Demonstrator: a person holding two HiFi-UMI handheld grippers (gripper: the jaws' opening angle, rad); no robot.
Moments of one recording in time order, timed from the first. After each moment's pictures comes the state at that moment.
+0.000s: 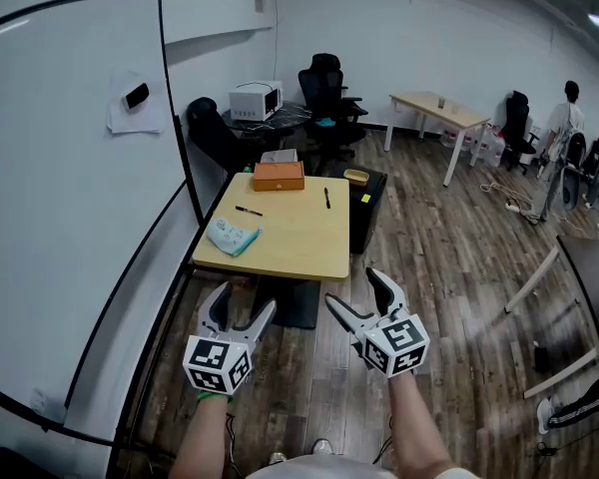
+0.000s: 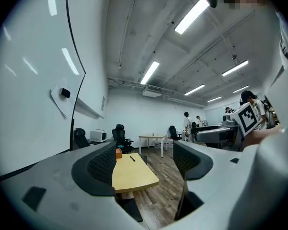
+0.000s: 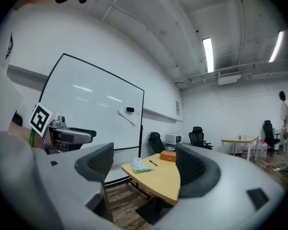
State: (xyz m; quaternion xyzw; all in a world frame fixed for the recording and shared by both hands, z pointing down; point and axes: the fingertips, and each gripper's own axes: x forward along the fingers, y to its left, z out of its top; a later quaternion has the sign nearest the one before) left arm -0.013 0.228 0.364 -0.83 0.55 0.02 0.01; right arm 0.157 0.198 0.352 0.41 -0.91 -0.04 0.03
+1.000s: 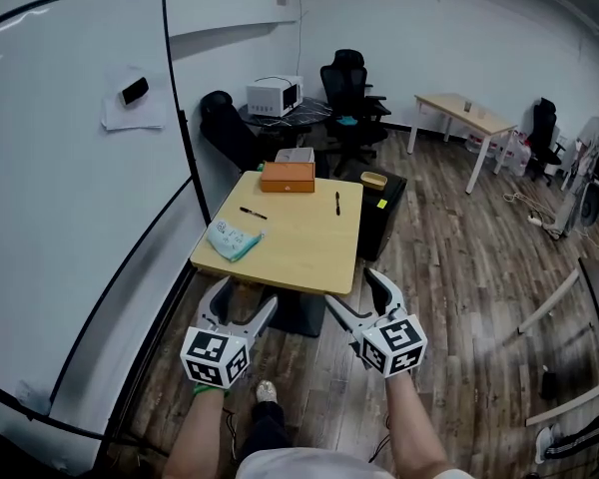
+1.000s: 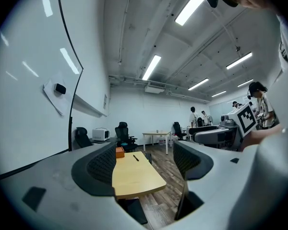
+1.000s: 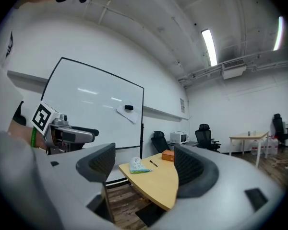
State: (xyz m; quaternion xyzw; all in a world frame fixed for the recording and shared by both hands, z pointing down) left arm 0.013 0.149 0.377 -0.82 0.57 0.00 0.01; right arm 0.174 0.109 0.373 0.37 -0.93 -0.03 0.02
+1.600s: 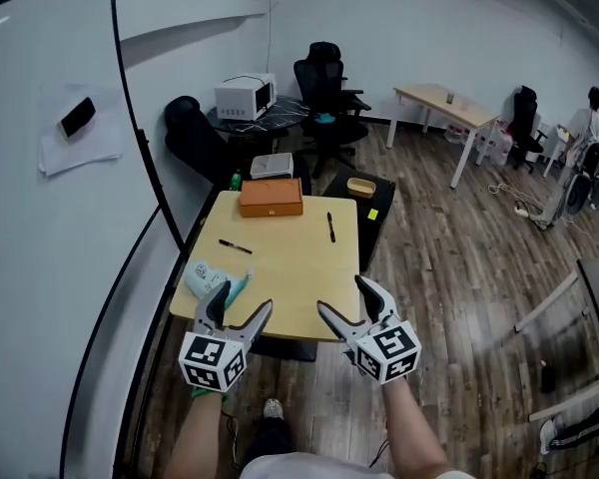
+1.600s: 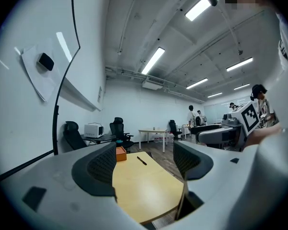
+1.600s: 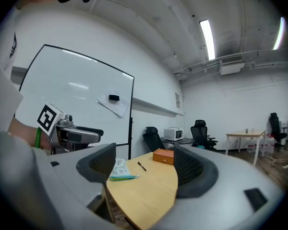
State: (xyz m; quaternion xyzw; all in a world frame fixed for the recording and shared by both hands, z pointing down) left arm -0.053 -0.040 0.395 -0.85 0.53 -0.01 -0.01; right arm 0.106 -0.054 0.388 0.40 -0.91 -0.02 0.05
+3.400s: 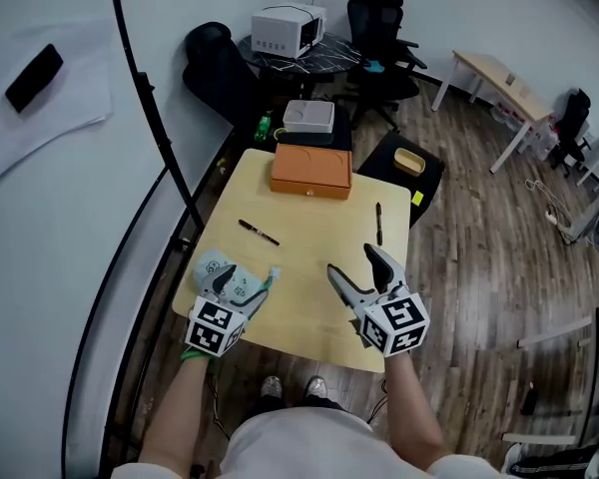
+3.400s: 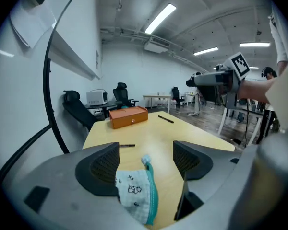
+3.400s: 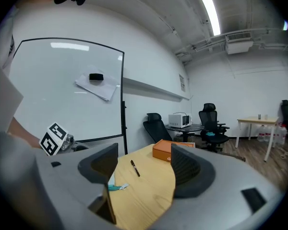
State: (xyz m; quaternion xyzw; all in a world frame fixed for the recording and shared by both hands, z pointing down) left arm -0.157 -0.210 0.566 -0.83 0.51 -0.20 -0.12; right arm 0.010 -0.259 0.446 0.36 -0.92 0.04 0.11
